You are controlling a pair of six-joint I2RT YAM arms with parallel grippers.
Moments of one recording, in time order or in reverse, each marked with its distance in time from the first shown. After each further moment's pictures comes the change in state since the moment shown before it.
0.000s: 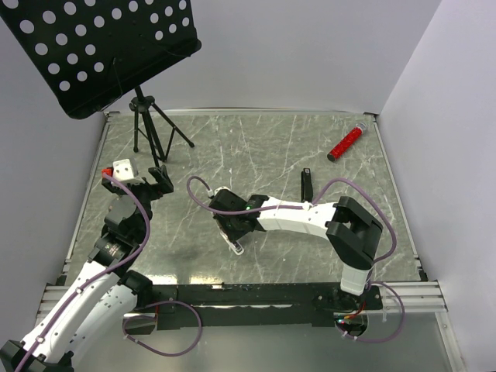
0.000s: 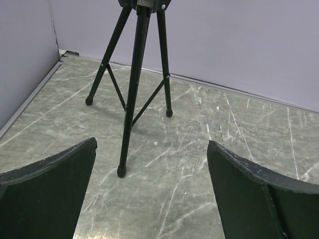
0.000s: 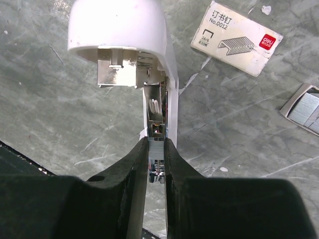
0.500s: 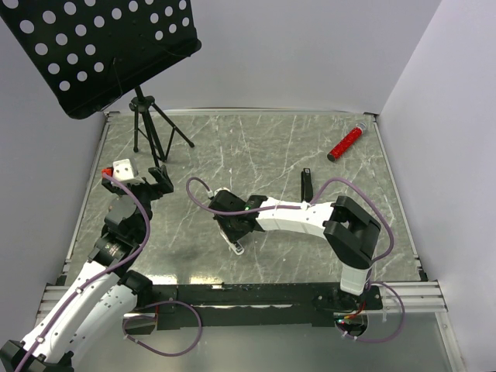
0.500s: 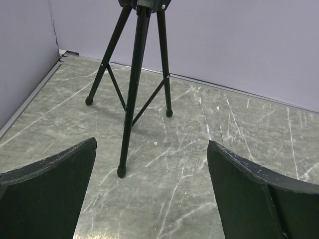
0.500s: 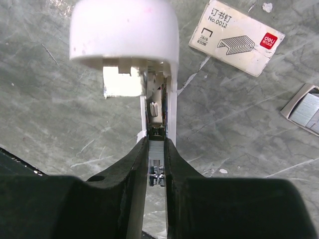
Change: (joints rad) left arm 0.000 0.000 0.000 0.000 0.000 0.000; right arm 0.000 0.014 0.000 0.000 0.004 0.000
